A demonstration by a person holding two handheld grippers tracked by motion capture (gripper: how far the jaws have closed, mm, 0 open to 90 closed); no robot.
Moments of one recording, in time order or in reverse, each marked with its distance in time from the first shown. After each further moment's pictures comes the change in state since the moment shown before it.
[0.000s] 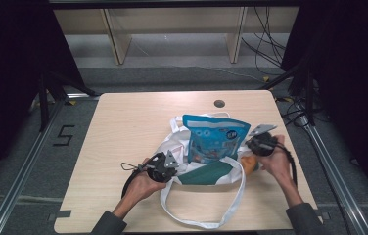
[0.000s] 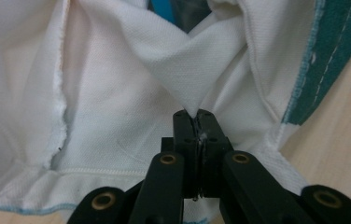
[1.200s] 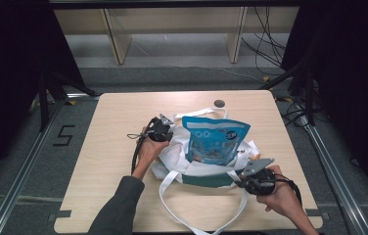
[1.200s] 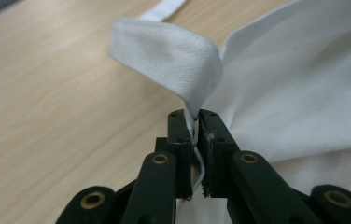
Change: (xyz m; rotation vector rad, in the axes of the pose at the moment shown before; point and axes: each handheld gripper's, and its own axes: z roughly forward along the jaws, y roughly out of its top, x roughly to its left) left arm 0.108 0.039 0.051 -0.089 0.210 -0.274; right arm 0.091 -0.038 -0.065 0.009 0.303 -0.163
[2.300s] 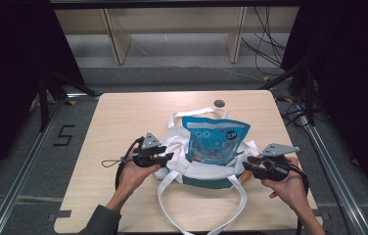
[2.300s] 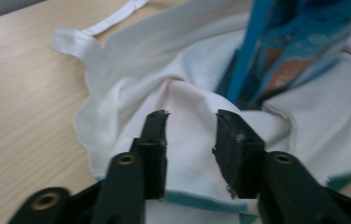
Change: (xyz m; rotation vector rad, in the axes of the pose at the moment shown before) left arm -0.044 -0.045 -0.105 -0.173 -0.197 -0.019; right arm -0.042 -0.001 -0.025 -0.249 -0.116 0.239
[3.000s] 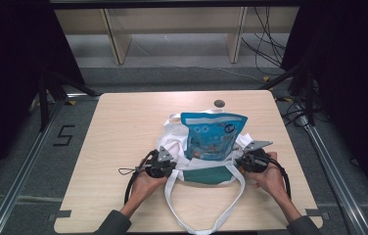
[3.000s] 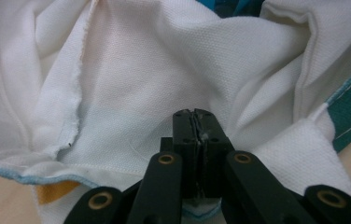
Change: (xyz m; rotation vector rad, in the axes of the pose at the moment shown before) left arm -0.010 -0.033 0.046 0.142 0.025 0.051; right arm -0.016 -0.006 0.075 0.137 -0.045 0.014
